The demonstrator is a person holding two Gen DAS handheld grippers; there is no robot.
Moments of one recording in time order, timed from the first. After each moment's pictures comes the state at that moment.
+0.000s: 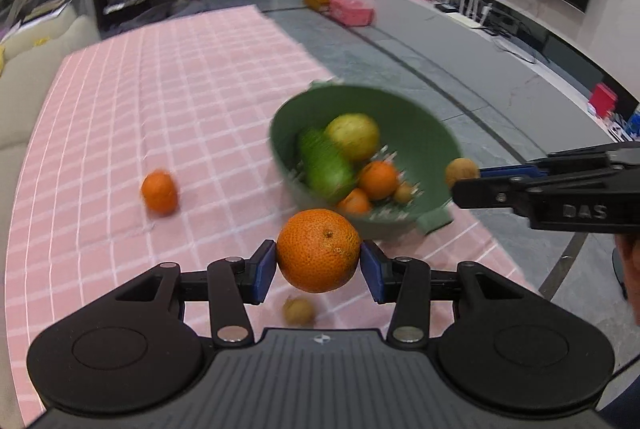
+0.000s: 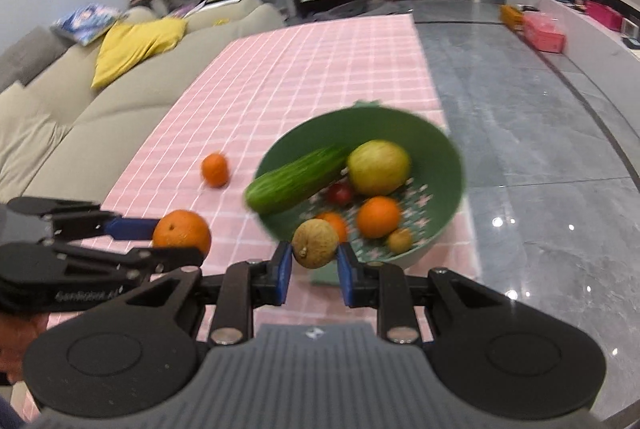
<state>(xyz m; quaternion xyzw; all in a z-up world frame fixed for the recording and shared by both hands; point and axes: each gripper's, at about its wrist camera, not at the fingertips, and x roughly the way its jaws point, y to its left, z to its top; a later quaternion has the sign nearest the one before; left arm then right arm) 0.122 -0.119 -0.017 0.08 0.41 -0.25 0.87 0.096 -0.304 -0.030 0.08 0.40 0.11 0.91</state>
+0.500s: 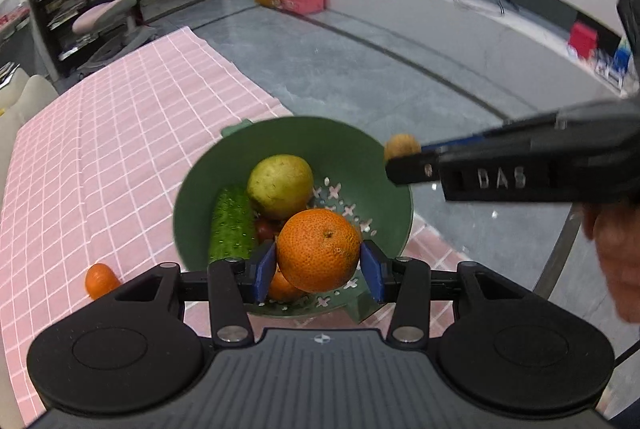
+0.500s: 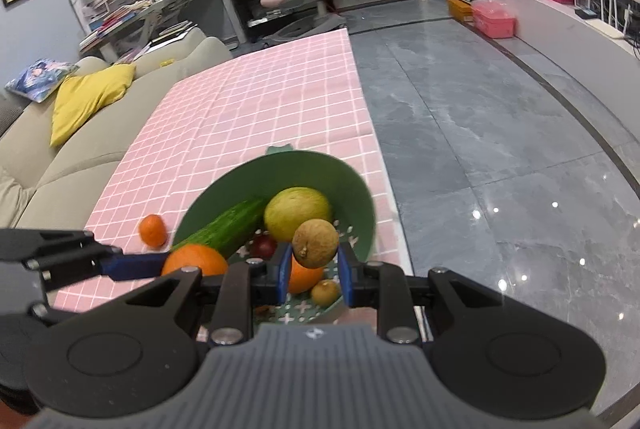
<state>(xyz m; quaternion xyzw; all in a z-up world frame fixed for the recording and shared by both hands) 0.154 -0.219 -0.029 0.18 0.41 -0.29 0.85 0.137 -0.362 -0.034 0.13 0.39 0.05 0.91</state>
